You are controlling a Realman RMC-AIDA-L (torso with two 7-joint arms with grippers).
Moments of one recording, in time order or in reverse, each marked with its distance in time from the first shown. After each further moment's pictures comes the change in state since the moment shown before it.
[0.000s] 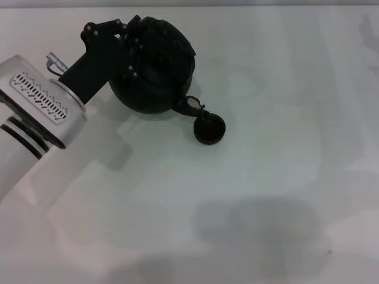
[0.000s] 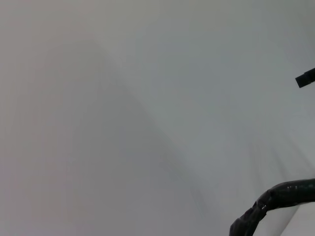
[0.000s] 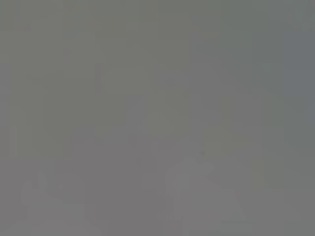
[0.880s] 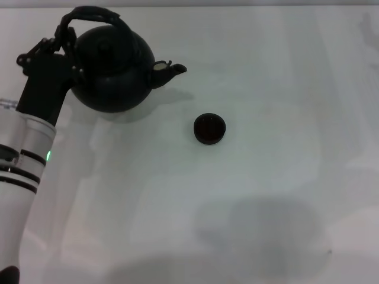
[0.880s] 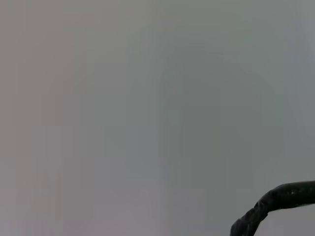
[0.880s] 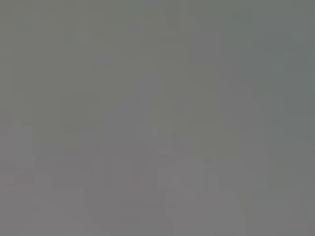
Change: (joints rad) left arm 0.161 -0.010 -0.284 -0.244 -0.151 0.080 -0.112; right arm 0.004 -0.003 -0.008 -0.016 -0.006 0.001 0.001
